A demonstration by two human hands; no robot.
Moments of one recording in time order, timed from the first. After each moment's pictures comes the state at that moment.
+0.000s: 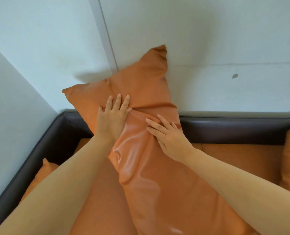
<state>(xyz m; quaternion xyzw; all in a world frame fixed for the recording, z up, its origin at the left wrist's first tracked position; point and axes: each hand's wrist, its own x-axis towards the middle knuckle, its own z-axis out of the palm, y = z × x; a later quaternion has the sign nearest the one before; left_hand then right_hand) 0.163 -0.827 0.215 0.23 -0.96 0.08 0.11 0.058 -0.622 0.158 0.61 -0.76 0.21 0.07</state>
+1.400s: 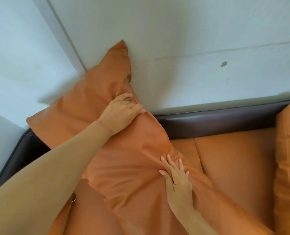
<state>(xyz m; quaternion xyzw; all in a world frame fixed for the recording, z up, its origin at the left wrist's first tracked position) 0.043 -0.857 0.182 -0.18 -0.94 0.11 0.28 0.127 -0.593 0.068 0.16 -0.87 0.46 -0.10</state>
